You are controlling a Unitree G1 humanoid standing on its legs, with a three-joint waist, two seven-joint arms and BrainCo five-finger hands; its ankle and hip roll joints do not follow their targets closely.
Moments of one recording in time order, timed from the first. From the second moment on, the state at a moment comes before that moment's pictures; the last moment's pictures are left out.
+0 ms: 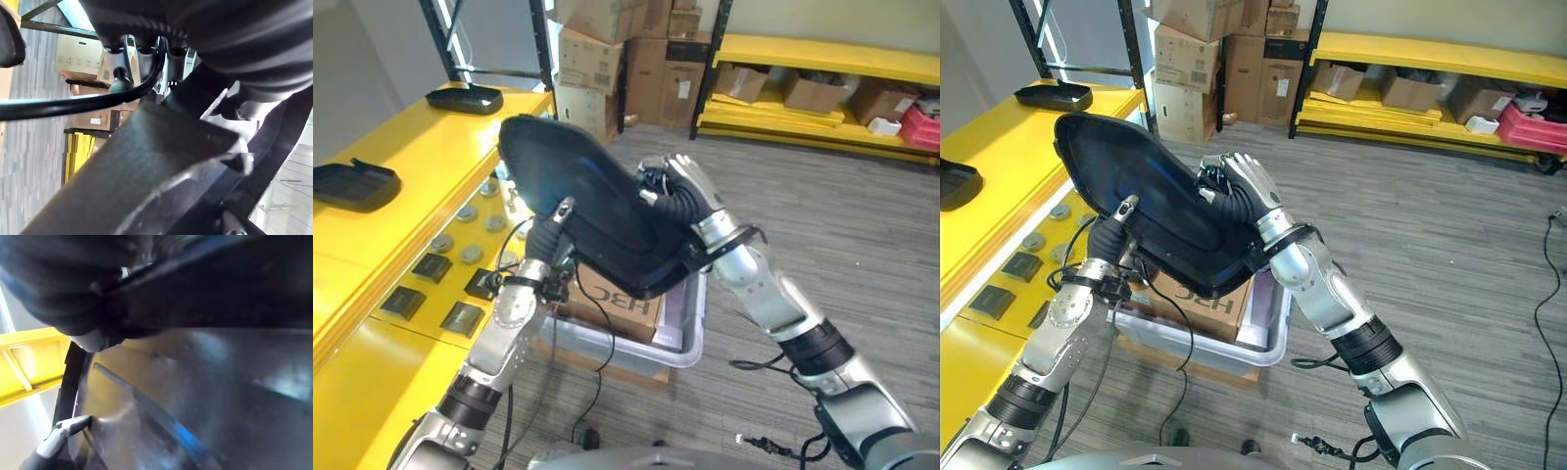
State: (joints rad) left arm -0.20 0.33 -0.31 -0.09 -0.43 -0.11 0.21; right arm -0.49 -0.56 0.42 -0.16 -0.33 -0.11 -0.13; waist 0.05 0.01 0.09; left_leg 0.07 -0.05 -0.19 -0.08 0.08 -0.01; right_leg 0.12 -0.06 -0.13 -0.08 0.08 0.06
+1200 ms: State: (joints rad) left arm 0.21 0.41 0.32 0.01 0.01 -0.16 0.45; right arm 0.10 -0.33 0.10 1.21 -0.08 -0.12 -0.14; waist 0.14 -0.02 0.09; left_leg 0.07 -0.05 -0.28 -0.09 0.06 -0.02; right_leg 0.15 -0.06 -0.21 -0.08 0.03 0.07
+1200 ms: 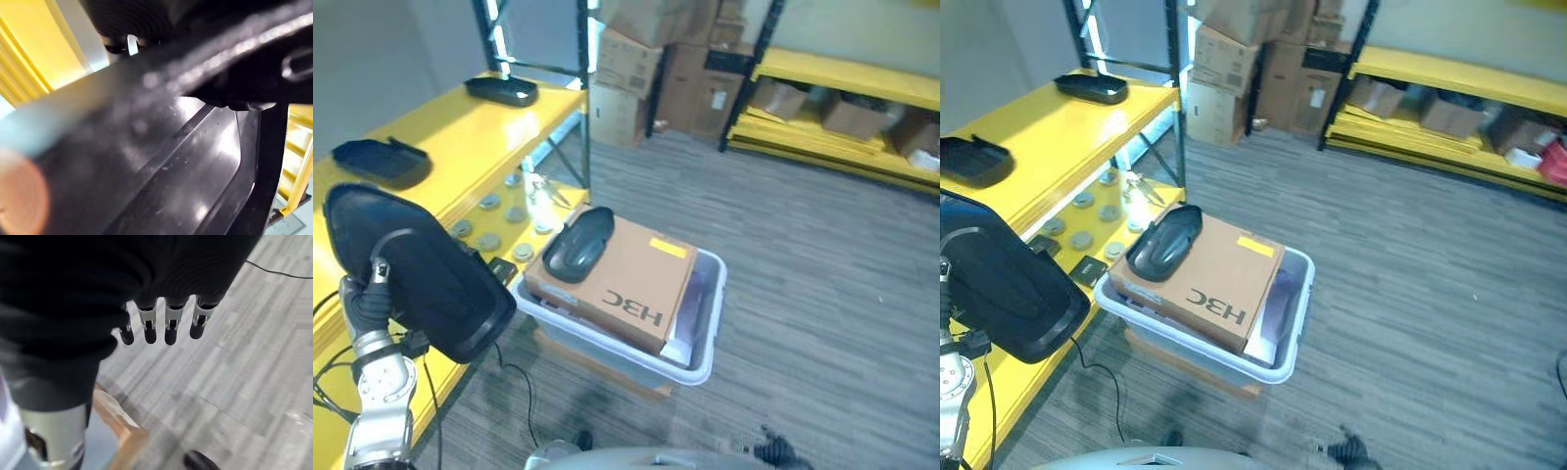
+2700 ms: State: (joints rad) left arm -0.12 0.56 0.00 -0.13 -0.18 -0.25 0.19; right arm -0.04 -0.23 0.19 1.24 0.00 -0.05 -0.08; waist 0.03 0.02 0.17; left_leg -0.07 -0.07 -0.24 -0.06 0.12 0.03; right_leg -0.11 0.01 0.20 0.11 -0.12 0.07
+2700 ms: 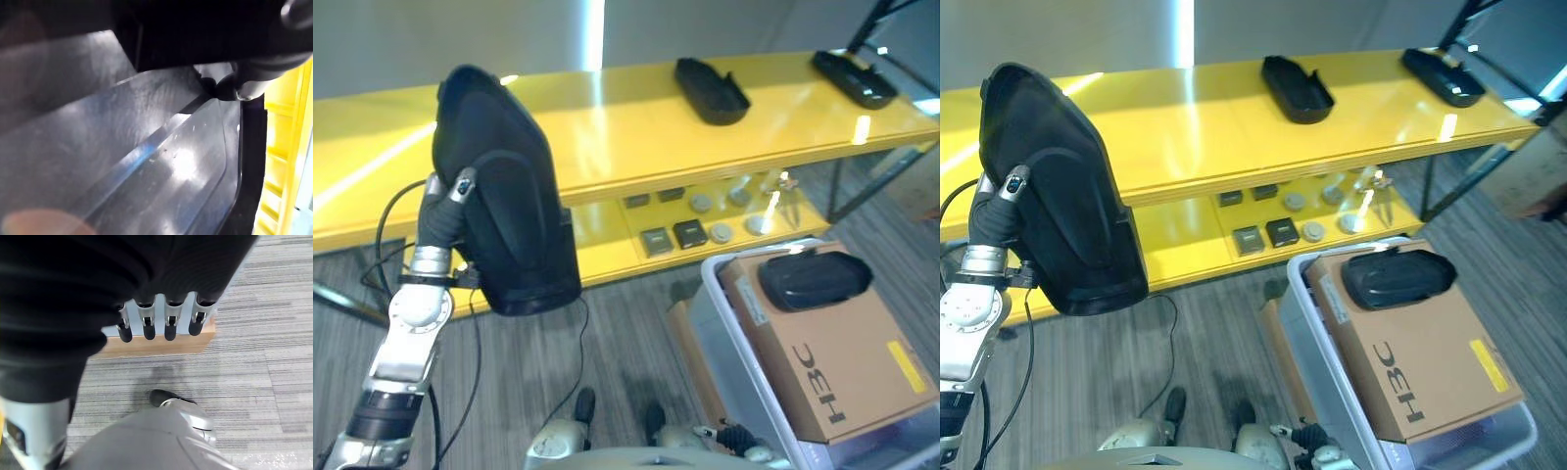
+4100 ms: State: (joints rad) left arm -0.24 0.52 -0.10 -0.05 -0.17 -0.22 0.26; right arm 0.03 -0.24 0.16 1.27 0.07 -0.07 -0.11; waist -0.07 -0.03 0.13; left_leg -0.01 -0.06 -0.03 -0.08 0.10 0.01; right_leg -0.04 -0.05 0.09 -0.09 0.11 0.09
